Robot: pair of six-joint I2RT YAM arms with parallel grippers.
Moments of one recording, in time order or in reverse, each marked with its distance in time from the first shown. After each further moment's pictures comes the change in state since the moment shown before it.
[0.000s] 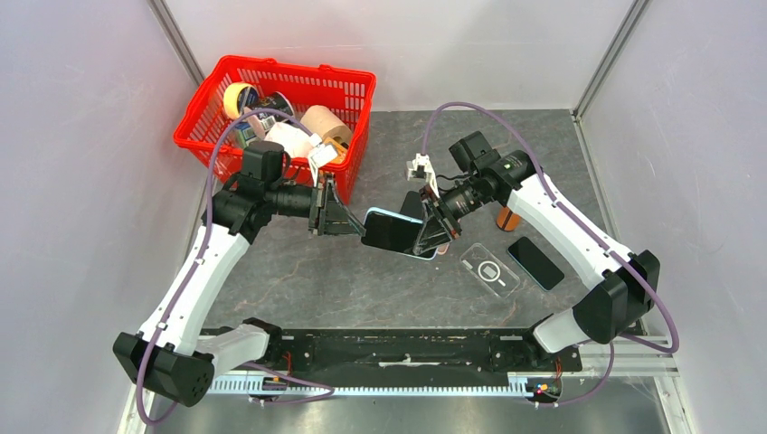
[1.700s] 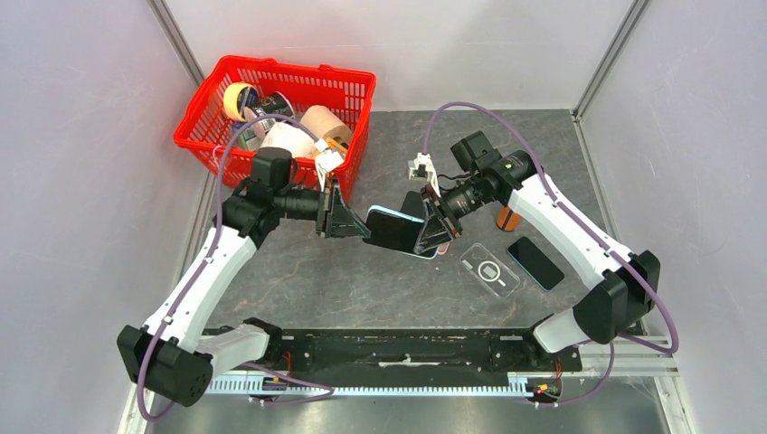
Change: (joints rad) left arm -0.013 -0.003 -0.098 0.116 -0.047 0.006; right arm -0.005 -0.003 -0.007 0.004 0.005 0.007
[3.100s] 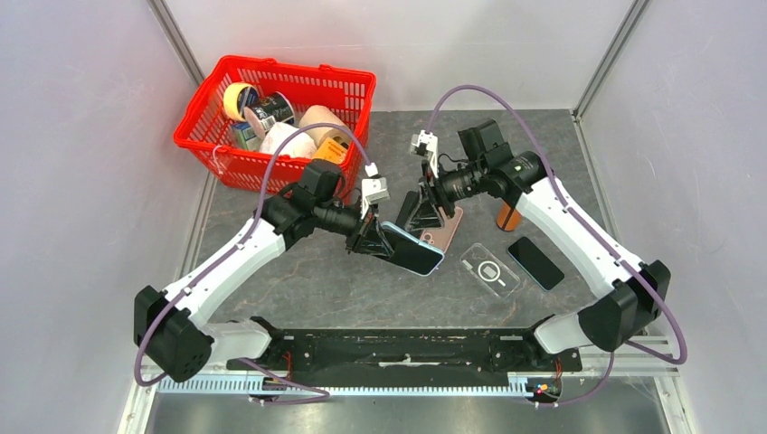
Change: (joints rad) left arm -0.251 0.137 -0.023 0.041 -0.170 0.330; right arm -0.013 -0.057 0.002 0.278 0.175 0.233
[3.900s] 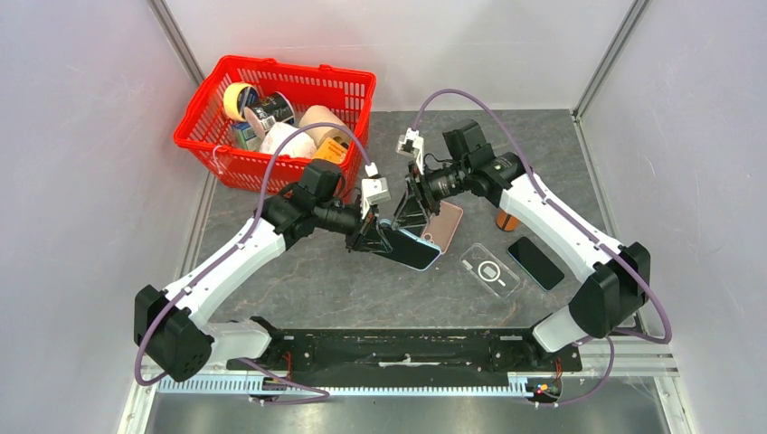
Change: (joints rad) left arm -0.013 -0.007 -0.004 -0.008 -0.072 0.048; right arm 0.029 0.092 -0.021 0.160 -0.042 0.144
